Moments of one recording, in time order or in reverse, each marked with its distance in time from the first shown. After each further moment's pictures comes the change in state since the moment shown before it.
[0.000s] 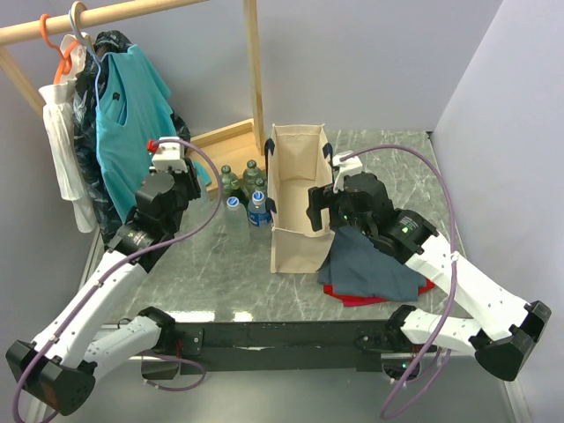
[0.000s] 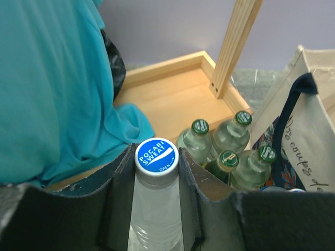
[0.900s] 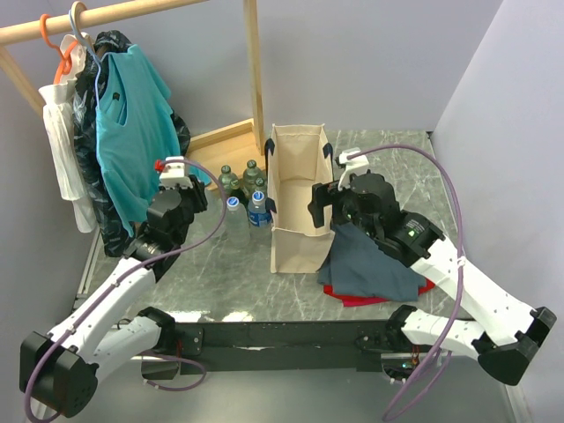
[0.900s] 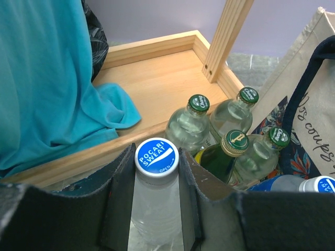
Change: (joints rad) left arm 0.043 -0.010 -0.274 0.256 0.084 -0.071; right arm 0.000 -0.039 0.000 0.036 0.019 0.000
